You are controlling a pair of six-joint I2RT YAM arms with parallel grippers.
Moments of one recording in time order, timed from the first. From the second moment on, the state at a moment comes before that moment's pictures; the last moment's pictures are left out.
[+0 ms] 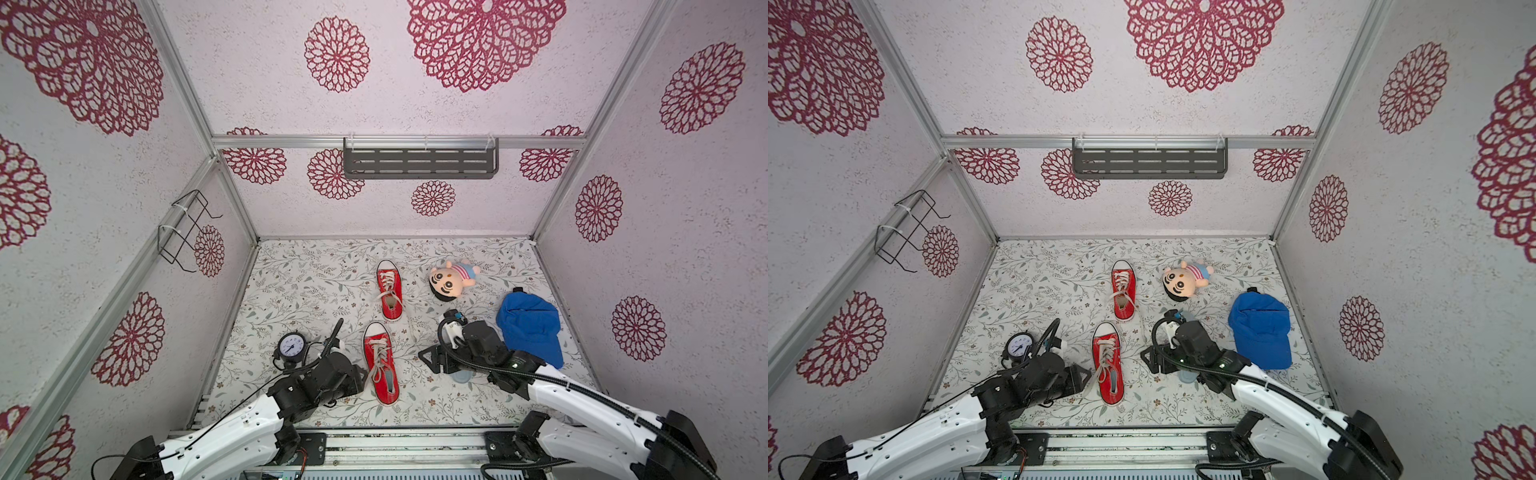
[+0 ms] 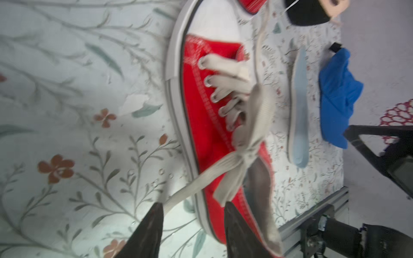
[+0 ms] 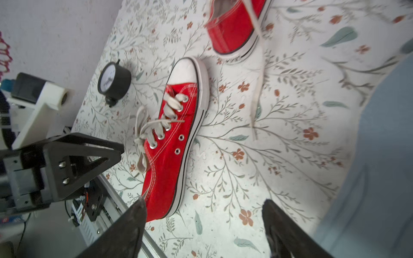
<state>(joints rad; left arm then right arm) -0.90 0.77 0.33 -0.41 -0.08 -1.07 0.85 1.04 0.57 -0.25 -0.17 0.58</state>
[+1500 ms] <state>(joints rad) -0.83 0.90 0.43 -0.43 -0.18 -0.82 1.10 1.53 0.79 -0.24 -0.10 0.67</state>
